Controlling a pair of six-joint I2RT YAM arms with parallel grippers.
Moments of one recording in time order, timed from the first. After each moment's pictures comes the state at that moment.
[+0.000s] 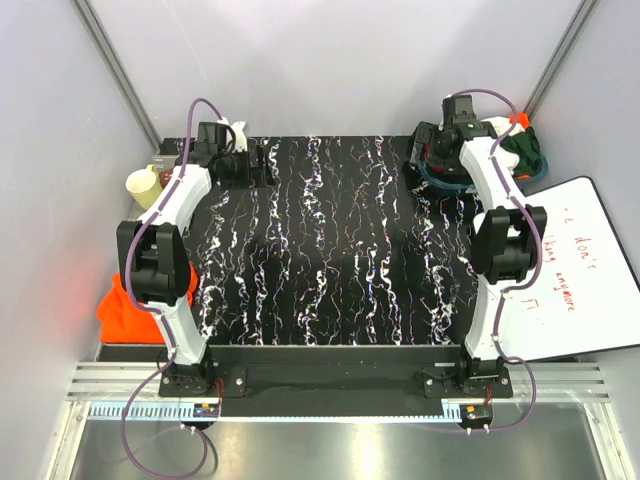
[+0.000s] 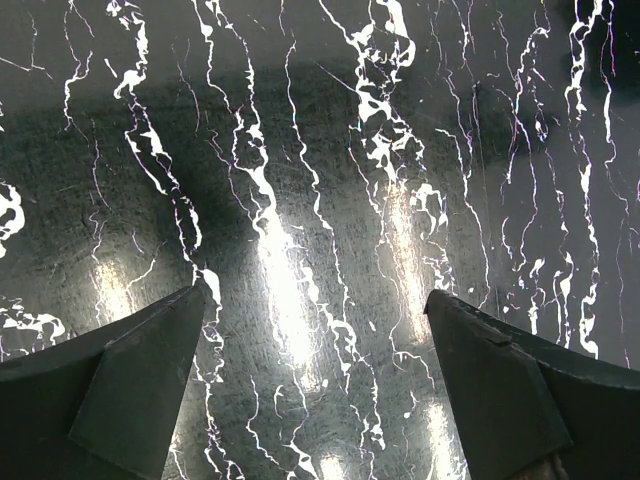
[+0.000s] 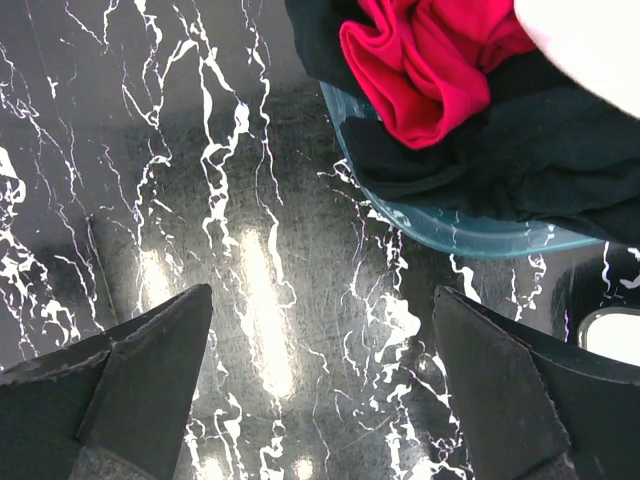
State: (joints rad) left arm -0.10 1.87 1.59 -0.56 0.36 -0.16; right arm 0.08 2.08 2.01 -0.82 0.01 0.29
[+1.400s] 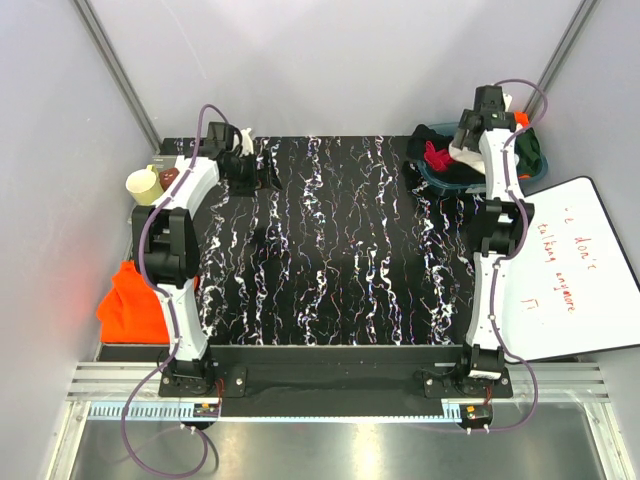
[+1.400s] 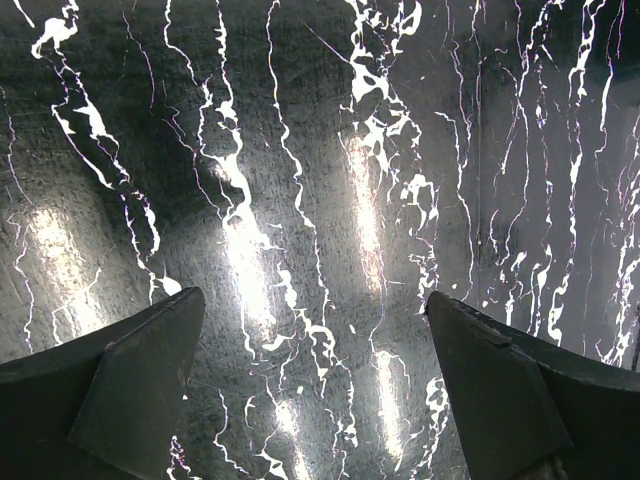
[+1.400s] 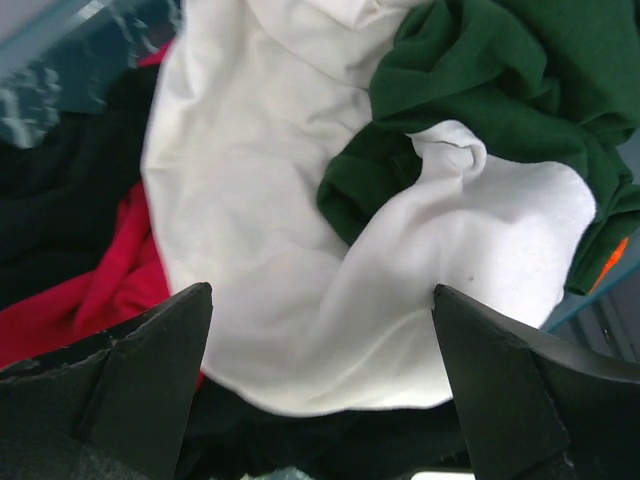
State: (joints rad) left arm -0.09 2.04 1.73 -0.66 0.44 -0.22; right arm -0.09 2.57 2.70 -0.95 0.32 0.23
